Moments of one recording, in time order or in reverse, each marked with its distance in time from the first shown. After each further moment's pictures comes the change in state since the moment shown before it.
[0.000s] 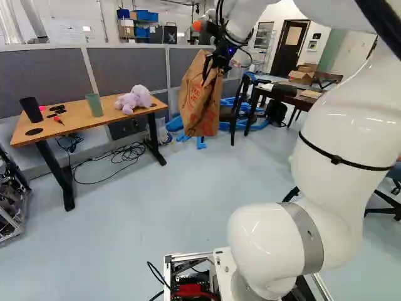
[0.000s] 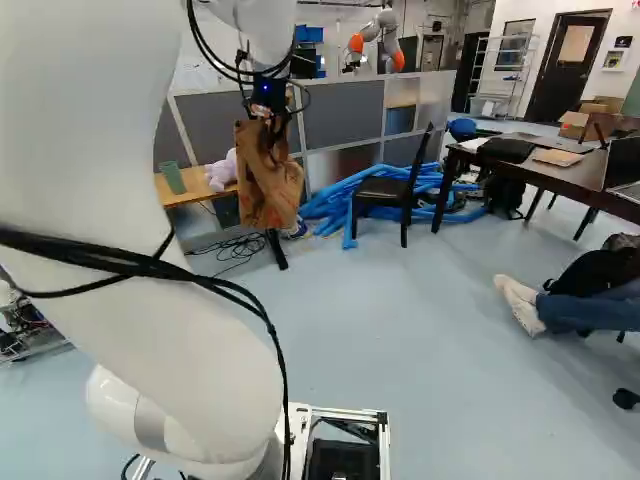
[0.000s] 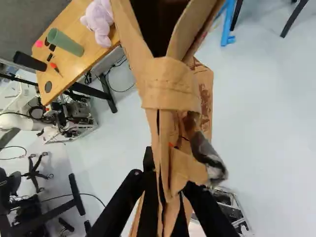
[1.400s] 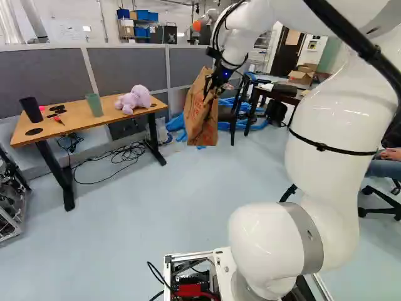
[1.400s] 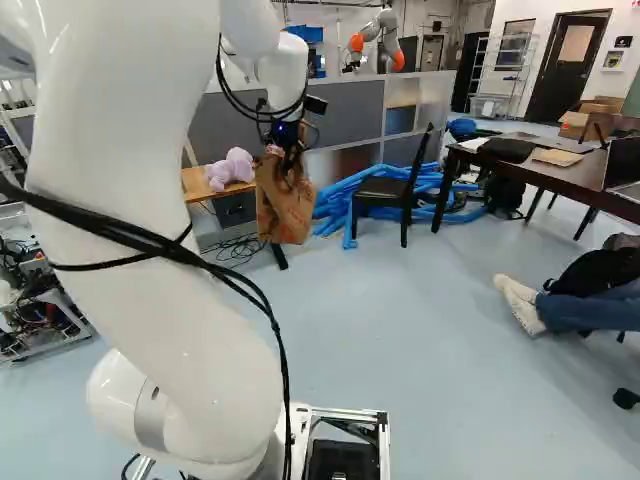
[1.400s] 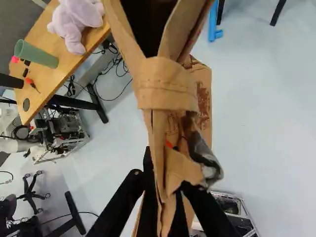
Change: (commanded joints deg) arm -0.5 -5.7 5.2 4.5 10.9 0.0
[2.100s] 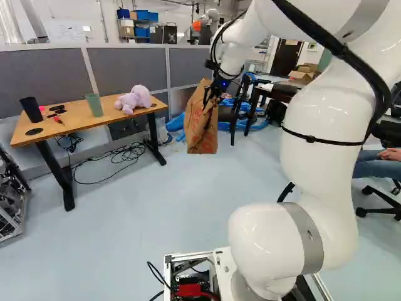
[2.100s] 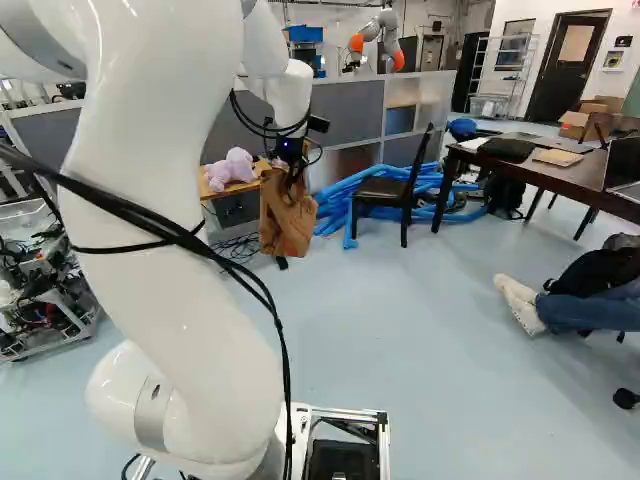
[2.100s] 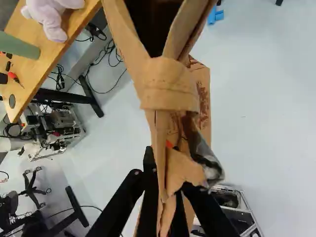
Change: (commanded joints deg) arm 0.0 -4.7 0.4 -0.5 1.4 0.0
